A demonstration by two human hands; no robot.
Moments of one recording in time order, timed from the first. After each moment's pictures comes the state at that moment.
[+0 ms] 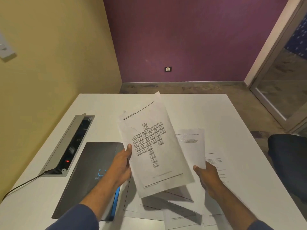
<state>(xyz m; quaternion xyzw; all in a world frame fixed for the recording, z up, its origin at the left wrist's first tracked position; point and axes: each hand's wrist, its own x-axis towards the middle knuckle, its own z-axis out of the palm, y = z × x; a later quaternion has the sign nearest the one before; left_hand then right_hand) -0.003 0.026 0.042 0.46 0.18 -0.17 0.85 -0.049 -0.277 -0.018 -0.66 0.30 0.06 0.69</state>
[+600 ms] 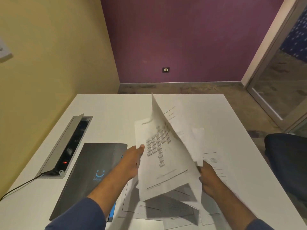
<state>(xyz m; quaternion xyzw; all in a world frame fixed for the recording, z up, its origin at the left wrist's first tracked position) 0.008 -0.010 0.061 0.60 0.22 -0.22 0.73 -0.052 -0.271 0.008 -0.61 0.25 0.11 0.75</state>
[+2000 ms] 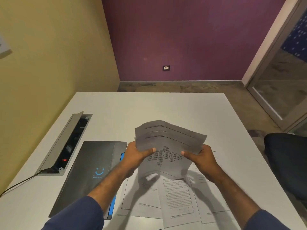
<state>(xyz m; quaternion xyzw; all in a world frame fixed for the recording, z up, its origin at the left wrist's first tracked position) 0.001 -0.009 0.063 0.68 0.01 -0.12 0.72 -0.034 -0.259 0.065 -0.70 0.04 0.01 0.71</state>
